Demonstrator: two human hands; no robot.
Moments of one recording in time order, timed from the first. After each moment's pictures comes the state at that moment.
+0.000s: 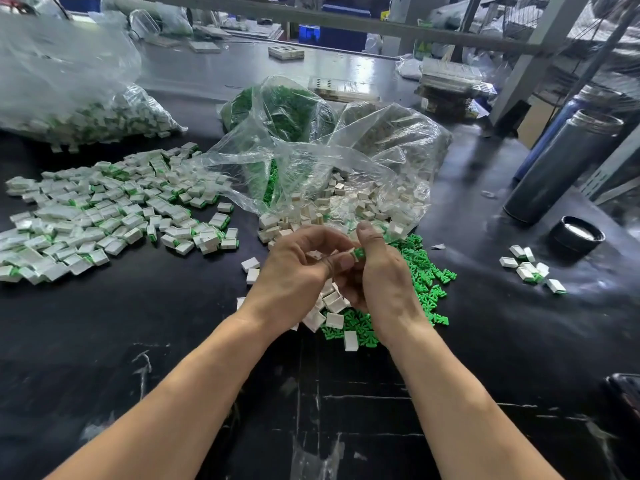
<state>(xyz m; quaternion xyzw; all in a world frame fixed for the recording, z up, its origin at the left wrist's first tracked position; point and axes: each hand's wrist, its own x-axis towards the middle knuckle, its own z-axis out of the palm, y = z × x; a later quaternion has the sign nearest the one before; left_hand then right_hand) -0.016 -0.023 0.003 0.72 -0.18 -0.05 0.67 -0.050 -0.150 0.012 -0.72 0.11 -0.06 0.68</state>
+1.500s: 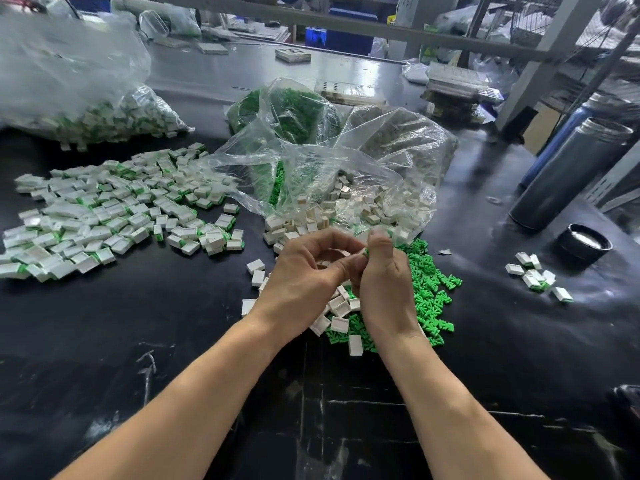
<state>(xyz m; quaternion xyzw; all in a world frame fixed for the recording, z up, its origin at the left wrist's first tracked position) -0.018 -0.026 -0.001 0.68 -0.20 -0.06 0.70 -0.036 -0.144 -0.006 -0.75 0.09 -0.19 0.62</state>
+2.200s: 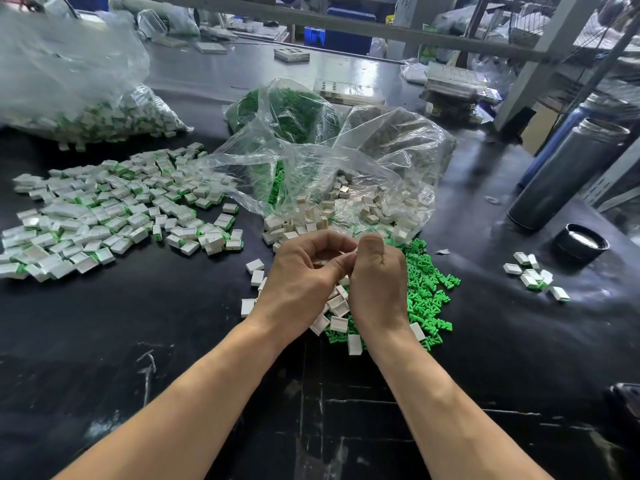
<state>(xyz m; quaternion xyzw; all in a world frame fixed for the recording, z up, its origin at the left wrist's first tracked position) -0.021 -0.026 -0.001 0.69 -0.18 -0.03 0.70 -0.030 -0.137 -0.007 -0.78 0.14 -0.24 0.55</state>
